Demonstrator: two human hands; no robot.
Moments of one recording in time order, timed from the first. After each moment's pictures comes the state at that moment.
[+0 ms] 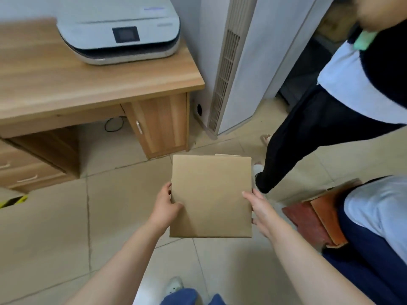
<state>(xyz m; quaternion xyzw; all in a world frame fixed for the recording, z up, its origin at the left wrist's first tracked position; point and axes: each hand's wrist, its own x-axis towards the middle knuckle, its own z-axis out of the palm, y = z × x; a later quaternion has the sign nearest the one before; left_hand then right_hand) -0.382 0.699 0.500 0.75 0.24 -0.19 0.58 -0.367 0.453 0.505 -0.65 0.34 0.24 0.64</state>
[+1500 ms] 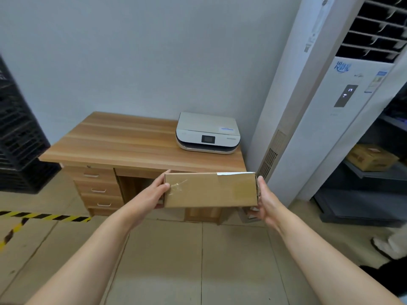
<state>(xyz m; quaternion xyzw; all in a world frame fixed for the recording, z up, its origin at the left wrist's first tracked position) -0.489 0.840 0.805 0.75 0.15 -0.03 0.65 -0.357 0.566 0.806 -0.71 0.09 0.26 0.65</state>
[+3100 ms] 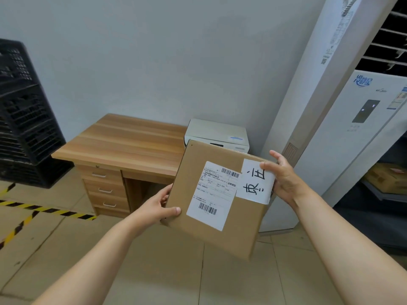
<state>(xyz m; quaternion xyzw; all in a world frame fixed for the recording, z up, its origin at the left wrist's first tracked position) -0.470 0.838 0.776 0.73 0.14 -0.02 0.67 -0.281 0.565 0.876 -0.66 -0.11 0.21 0.71</state>
